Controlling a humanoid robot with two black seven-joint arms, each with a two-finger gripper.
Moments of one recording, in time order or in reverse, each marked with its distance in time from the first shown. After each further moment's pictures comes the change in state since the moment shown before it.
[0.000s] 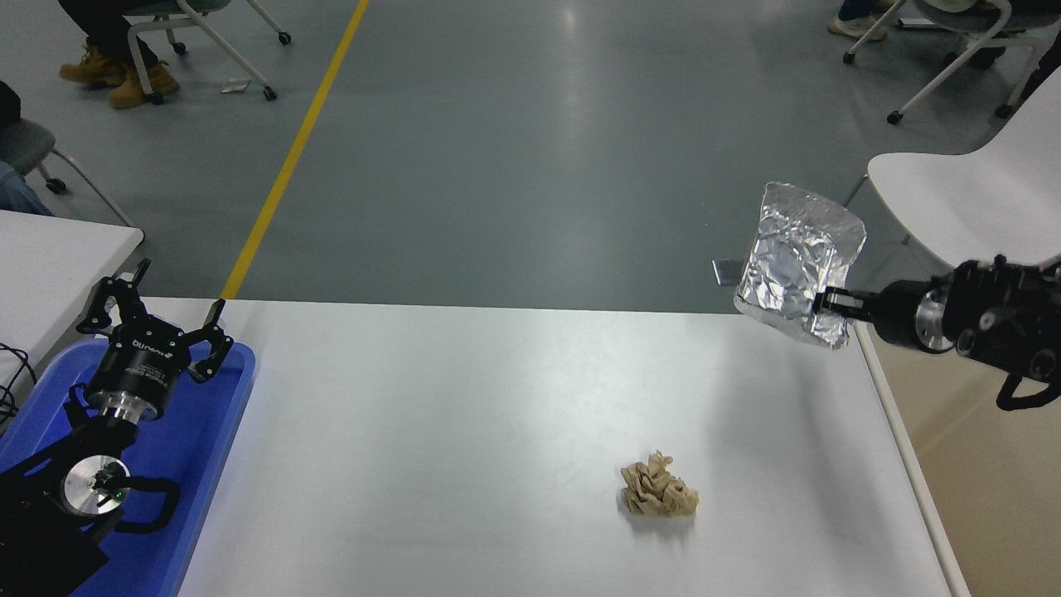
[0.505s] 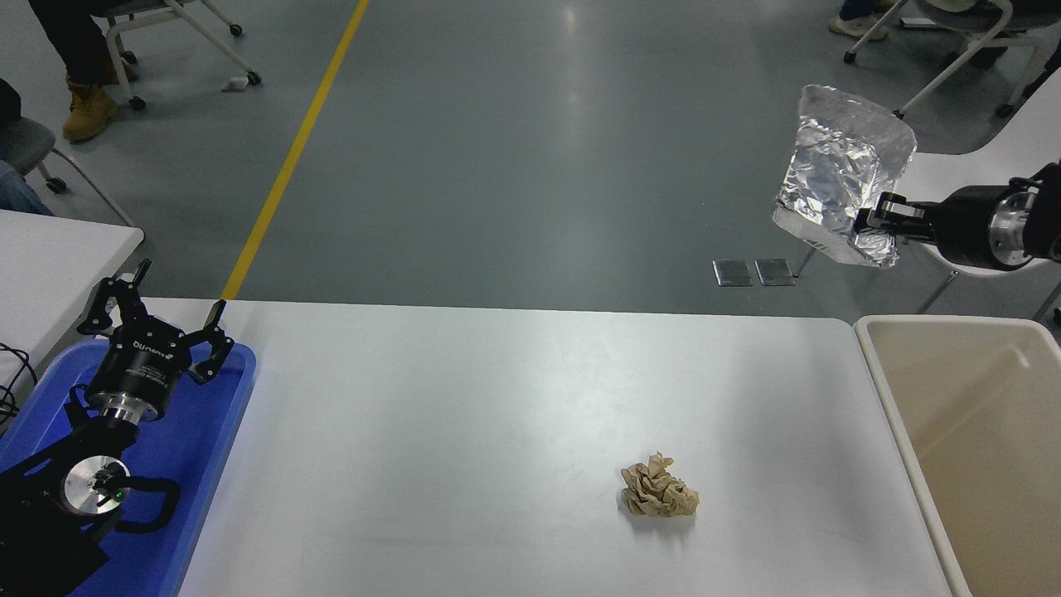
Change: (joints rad) left arm 0.000 0.000 0.000 0.000 0.000 0.000 0.000; right arm 0.114 -0.120 0.003 -0.018 0.004 0.104 -0.001
